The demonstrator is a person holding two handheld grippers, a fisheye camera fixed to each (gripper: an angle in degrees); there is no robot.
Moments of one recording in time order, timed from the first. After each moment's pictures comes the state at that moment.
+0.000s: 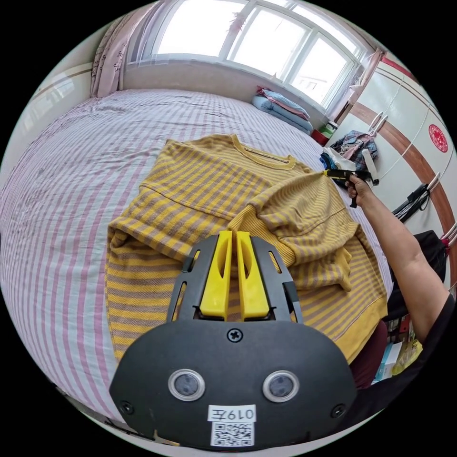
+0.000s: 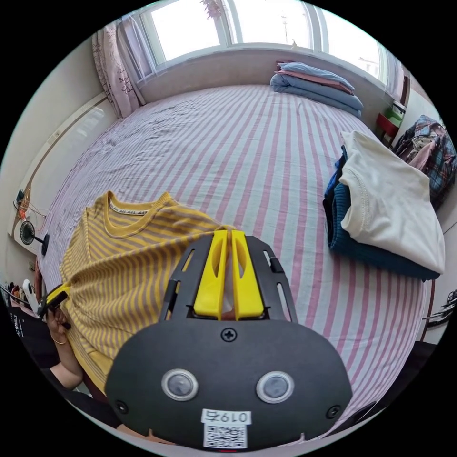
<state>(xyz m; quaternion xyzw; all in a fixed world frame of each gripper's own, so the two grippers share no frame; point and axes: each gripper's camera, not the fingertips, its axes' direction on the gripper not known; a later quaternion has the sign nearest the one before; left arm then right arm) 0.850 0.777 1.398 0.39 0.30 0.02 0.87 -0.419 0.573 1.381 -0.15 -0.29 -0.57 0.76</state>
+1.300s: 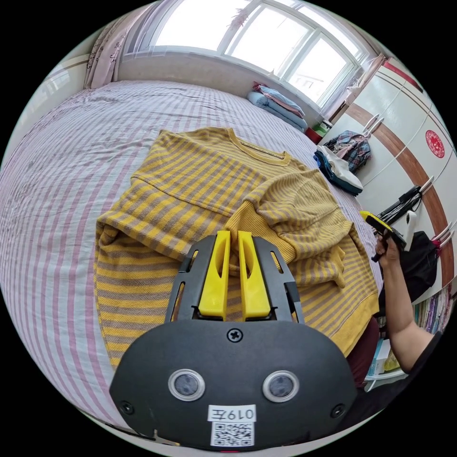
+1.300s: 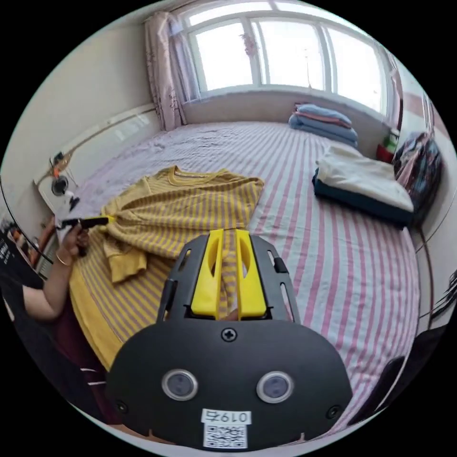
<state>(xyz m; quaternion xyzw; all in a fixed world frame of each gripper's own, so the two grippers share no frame) 0.823 0.767 1.412 0.38 0.32 0.03 0.87 -0.127 0.605 1.137 -0.05 -0.38 -0.58 0.72</state>
